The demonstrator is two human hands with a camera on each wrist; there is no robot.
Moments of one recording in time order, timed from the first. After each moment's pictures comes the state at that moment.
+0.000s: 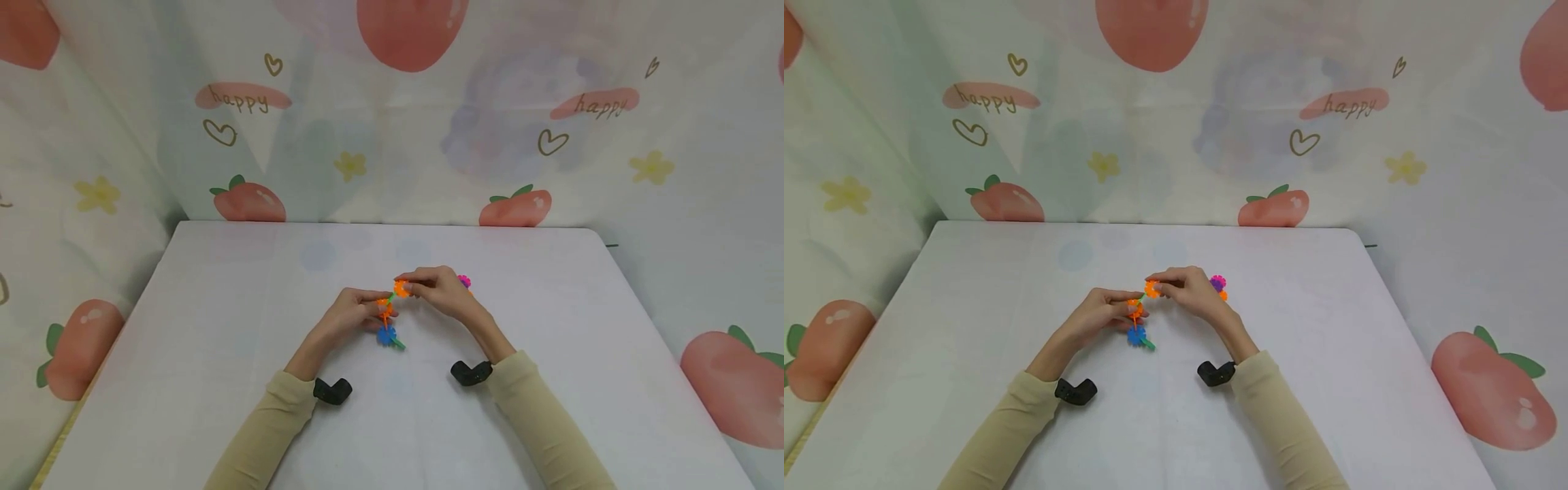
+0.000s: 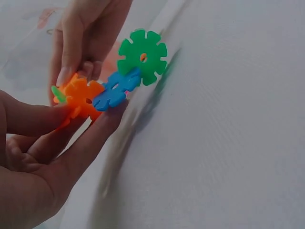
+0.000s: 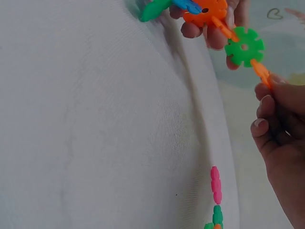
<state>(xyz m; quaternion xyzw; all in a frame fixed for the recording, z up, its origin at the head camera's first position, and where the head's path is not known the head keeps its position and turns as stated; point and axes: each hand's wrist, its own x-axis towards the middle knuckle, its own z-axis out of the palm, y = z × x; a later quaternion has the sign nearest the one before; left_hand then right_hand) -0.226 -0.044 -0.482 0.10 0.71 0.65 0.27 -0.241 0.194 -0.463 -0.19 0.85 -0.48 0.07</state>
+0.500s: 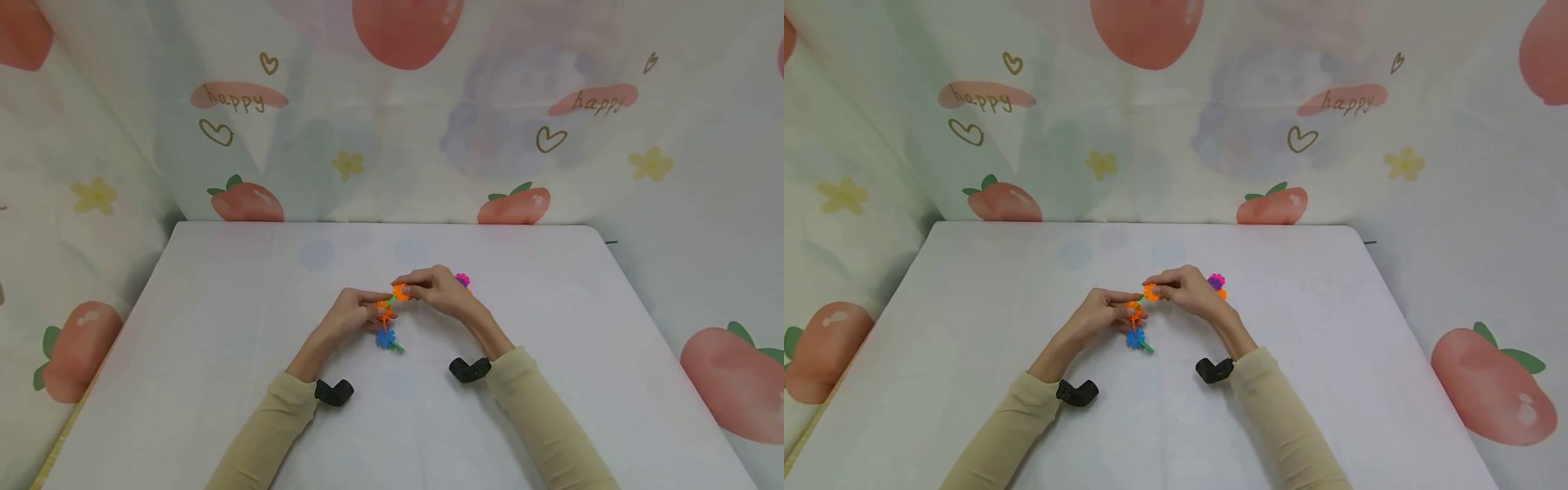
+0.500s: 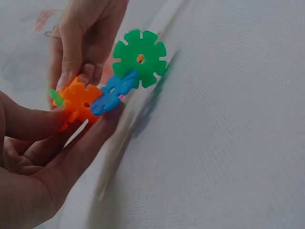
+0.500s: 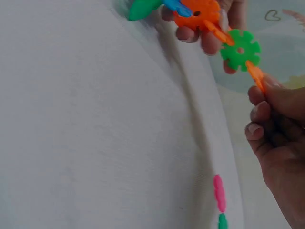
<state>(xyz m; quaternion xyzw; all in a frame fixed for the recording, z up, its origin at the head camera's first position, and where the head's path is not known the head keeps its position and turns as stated) -0.224 -0.037 -0.481 0.08 0.72 0.64 0.25 -0.243 0.194 -0.464 -0.19 0.84 -0.49 0.11</state>
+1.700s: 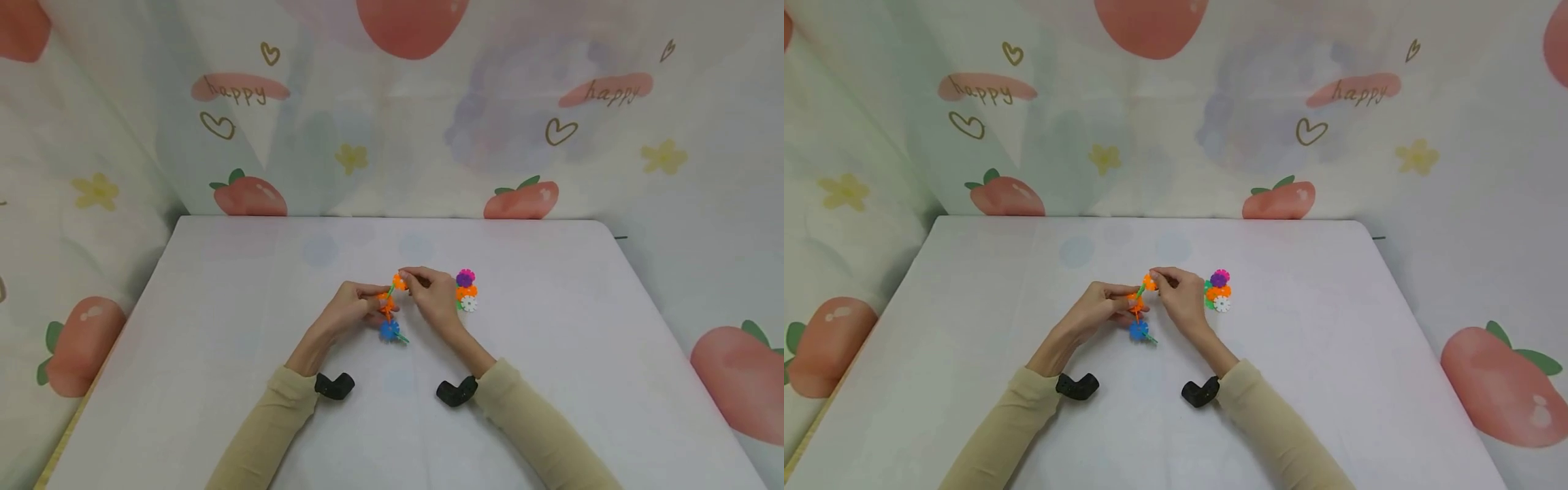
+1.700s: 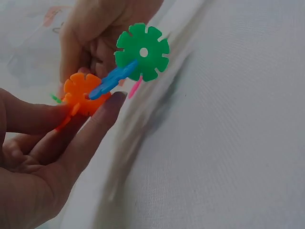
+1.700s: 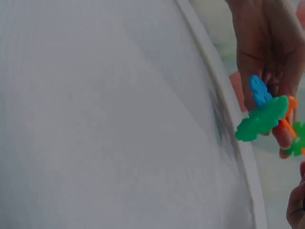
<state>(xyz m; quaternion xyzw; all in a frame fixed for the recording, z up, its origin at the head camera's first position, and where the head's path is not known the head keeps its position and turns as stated) -0.230 -0.046 -0.481 0.09 0.73 0.63 0.25 -0.221 0.150 -0.486 -0.06 0.83 -0.53 -0.14</state>
